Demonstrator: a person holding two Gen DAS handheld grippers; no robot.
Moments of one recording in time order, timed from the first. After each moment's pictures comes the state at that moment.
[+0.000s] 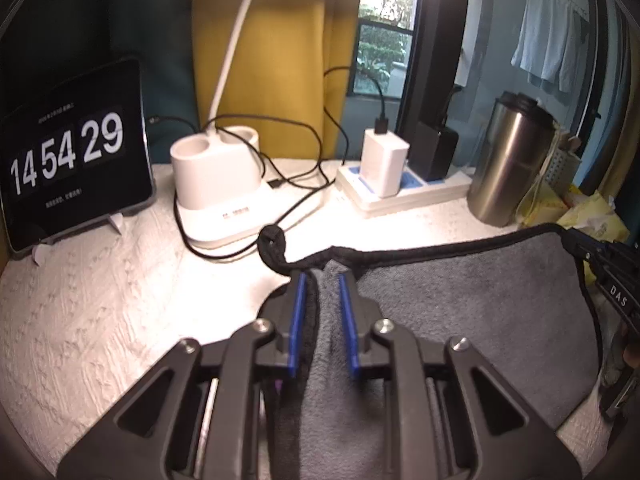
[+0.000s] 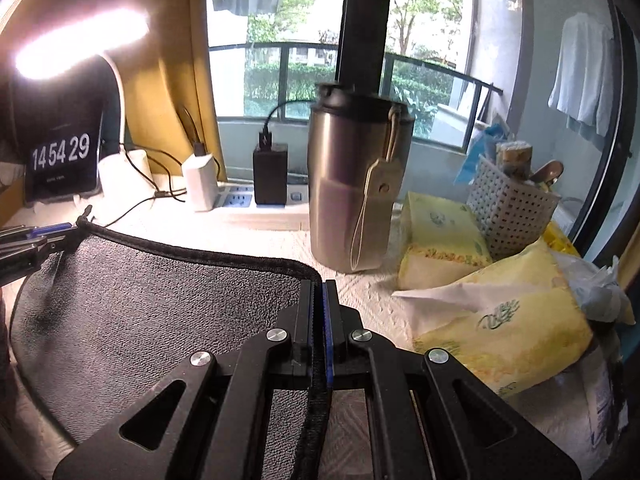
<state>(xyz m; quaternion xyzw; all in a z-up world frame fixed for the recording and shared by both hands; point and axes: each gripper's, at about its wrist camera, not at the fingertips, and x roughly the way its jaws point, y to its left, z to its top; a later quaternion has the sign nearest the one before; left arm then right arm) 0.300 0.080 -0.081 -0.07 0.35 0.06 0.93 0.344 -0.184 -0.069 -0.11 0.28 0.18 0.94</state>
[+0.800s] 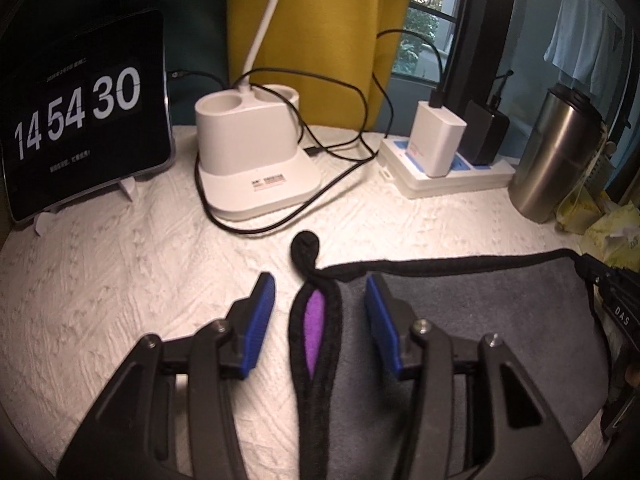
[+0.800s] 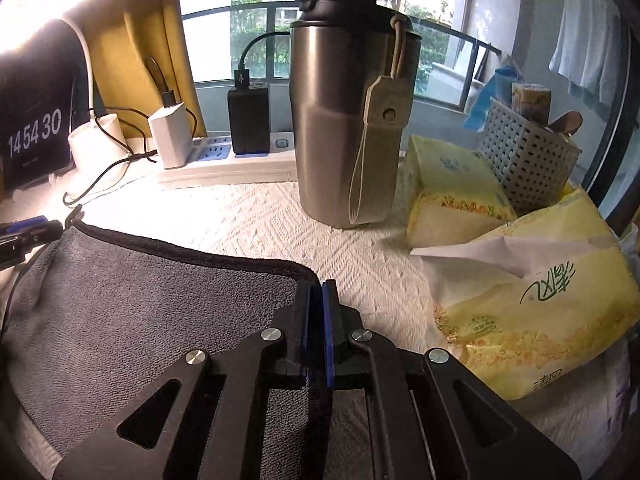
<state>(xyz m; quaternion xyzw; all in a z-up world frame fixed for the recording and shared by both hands) 0.310 0.104 -0.101 -0.09 0.39 0.10 0.91 0.371 -0.180 -0.099 -0.11 0.35 0.16 0.92</state>
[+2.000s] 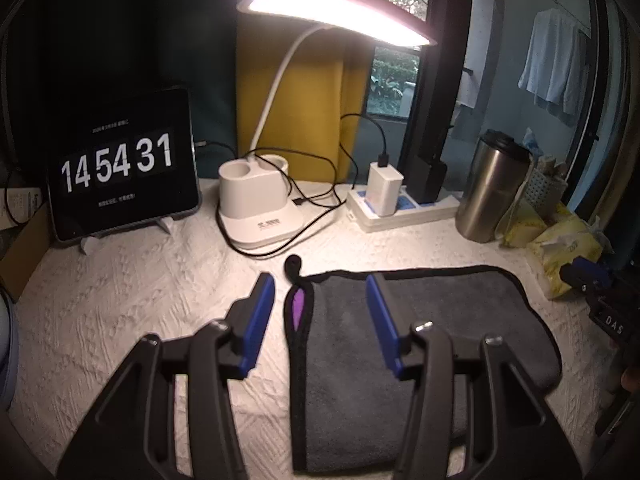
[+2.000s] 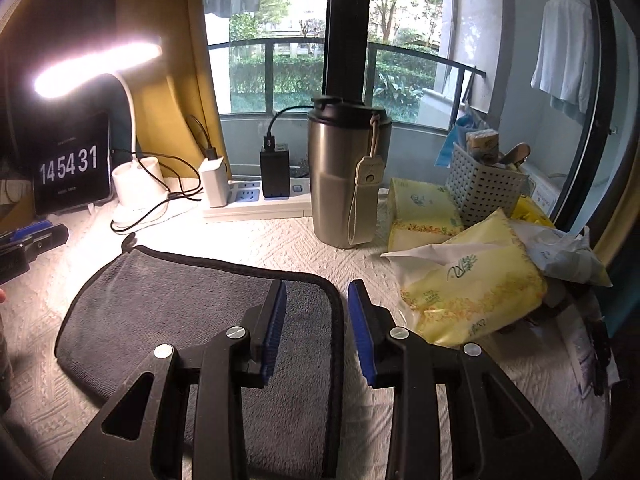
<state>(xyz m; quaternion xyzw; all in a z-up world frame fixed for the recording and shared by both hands) 0.232 0.078 -0.029 -0.08 0.31 0.08 0.94 0.289 -0.190 -0.038 -0.09 0.30 0.15 0.94</state>
